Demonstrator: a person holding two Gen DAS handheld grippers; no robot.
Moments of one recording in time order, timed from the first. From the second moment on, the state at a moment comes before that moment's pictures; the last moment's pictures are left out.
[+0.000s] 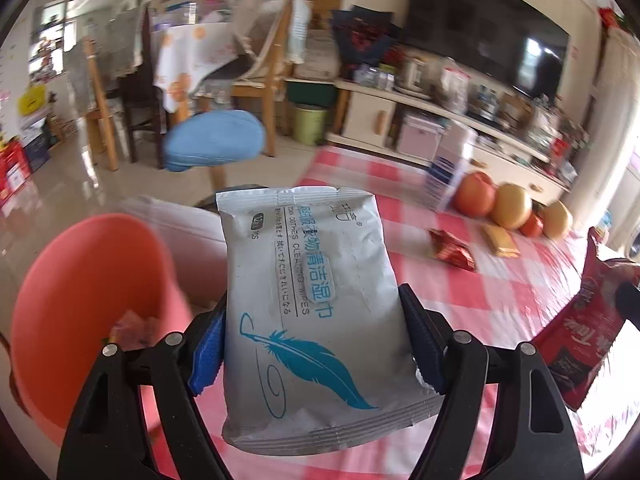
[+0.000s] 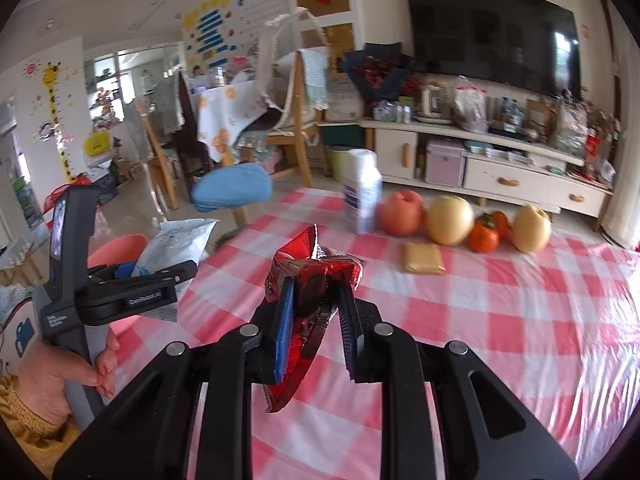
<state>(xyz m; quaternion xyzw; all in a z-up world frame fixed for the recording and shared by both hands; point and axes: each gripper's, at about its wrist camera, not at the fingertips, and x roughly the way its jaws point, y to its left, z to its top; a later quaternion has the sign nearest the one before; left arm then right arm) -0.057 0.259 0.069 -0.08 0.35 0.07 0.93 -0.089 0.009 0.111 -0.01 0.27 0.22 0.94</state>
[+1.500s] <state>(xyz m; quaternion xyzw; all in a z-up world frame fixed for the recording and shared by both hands) -0.115 0.472 0.060 -0.26 0.28 0.28 0.88 -0.075 0.266 0.108 -0.10 0.28 0.36 0.89</state>
